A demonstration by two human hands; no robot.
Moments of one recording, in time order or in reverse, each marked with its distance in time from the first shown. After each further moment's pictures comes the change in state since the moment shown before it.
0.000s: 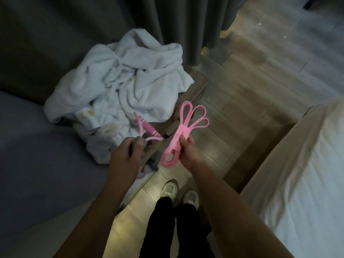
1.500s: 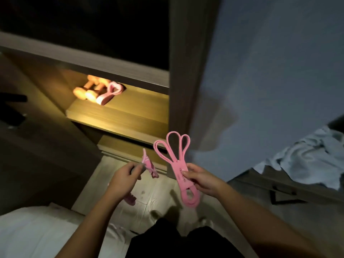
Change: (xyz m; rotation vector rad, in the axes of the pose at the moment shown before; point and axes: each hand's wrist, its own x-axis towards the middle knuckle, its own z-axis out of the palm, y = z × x) left_hand -0.505 -0.265 -0.239 -0.393 0.653 -0.561; right_hand -0.356 0.315 0.103 -1.456 -1.017 0.523
